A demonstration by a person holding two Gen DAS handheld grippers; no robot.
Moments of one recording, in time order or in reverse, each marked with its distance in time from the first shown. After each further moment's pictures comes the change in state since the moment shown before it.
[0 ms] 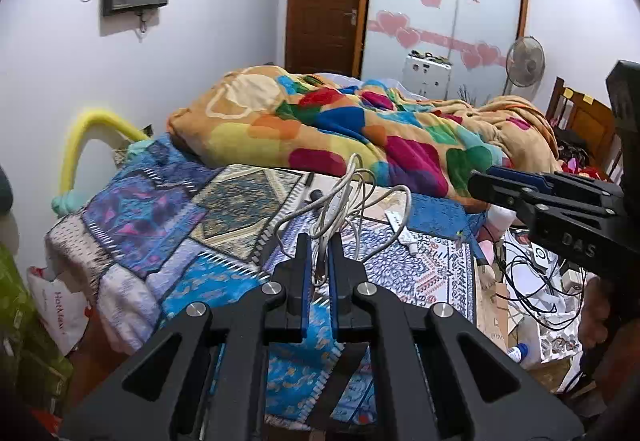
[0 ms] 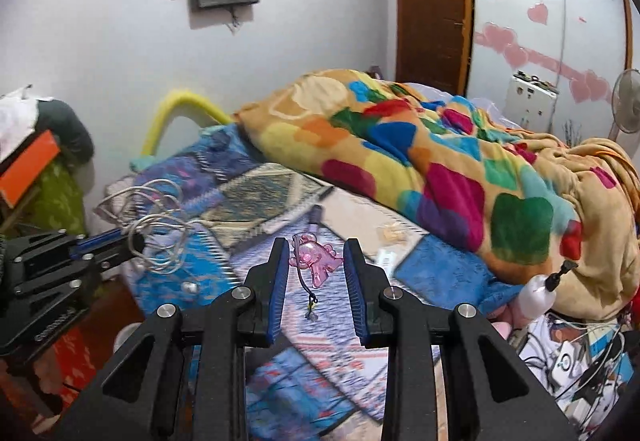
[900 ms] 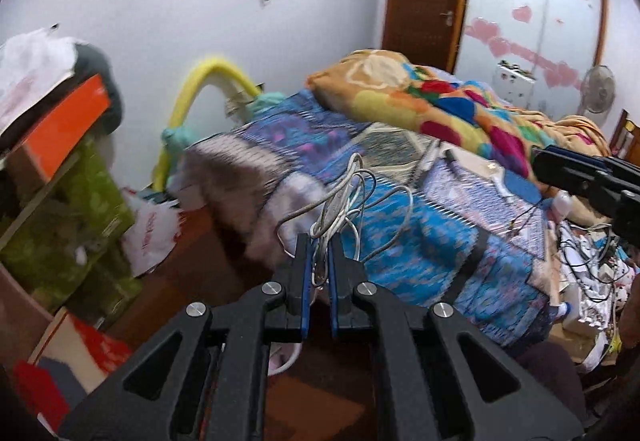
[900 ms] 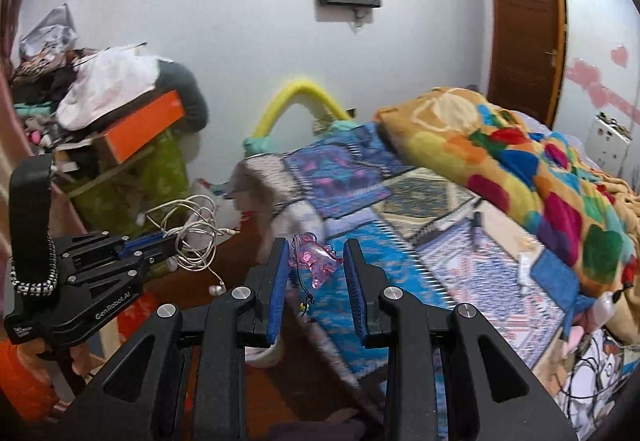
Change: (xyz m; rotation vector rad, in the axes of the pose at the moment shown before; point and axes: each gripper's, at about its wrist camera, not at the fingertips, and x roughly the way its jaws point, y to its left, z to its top) left arm -0.161 0.161 -0.108 -0.185 0.060 0.276; right arm -0.045 0.196 -0.026 -0.176 0.013 0.248
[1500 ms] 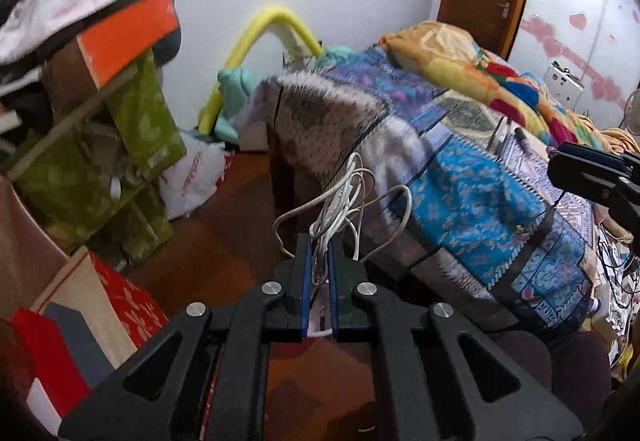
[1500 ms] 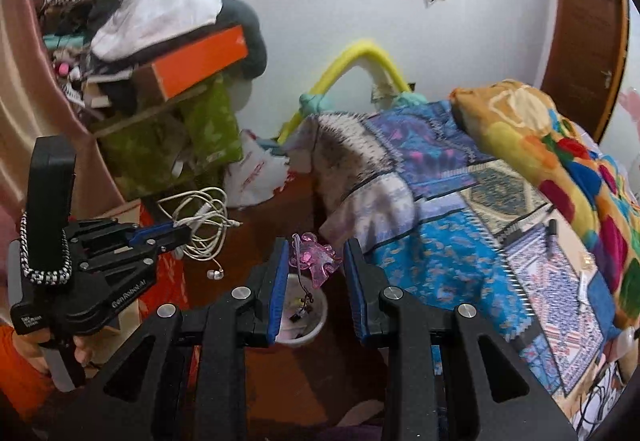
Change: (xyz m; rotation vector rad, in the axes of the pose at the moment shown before) left arm 0.033 0.105 -0.061 -0.139 0.134 0.088; right arm 0.082 0.101 -0.014 -0.144 0.157 0.098
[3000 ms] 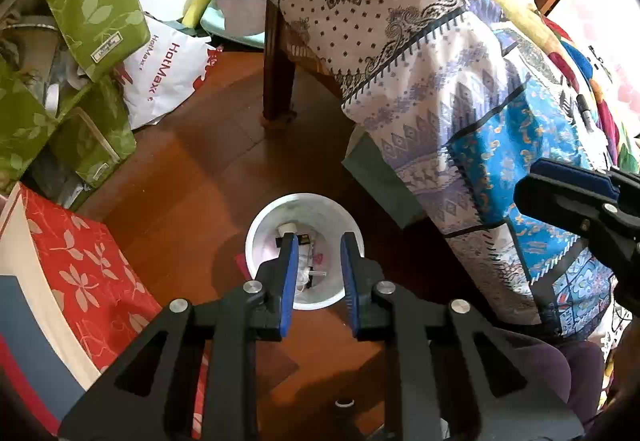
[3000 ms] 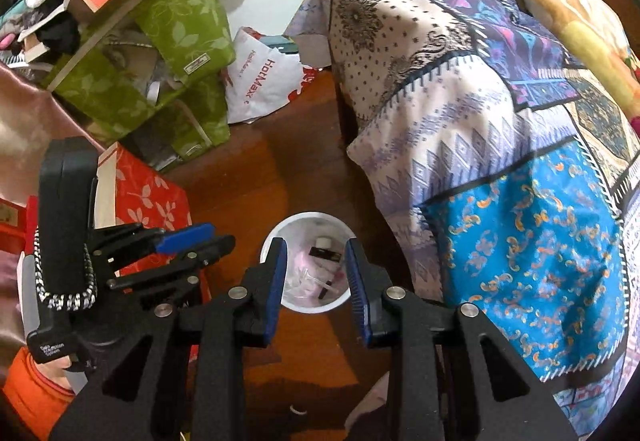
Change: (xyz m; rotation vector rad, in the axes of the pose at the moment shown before) left arm 0.167 0.034 -0.012 -0.126 0.325 -0.054; right arm 0.163 -0.016 -0.006 0.082 0.353 0.129
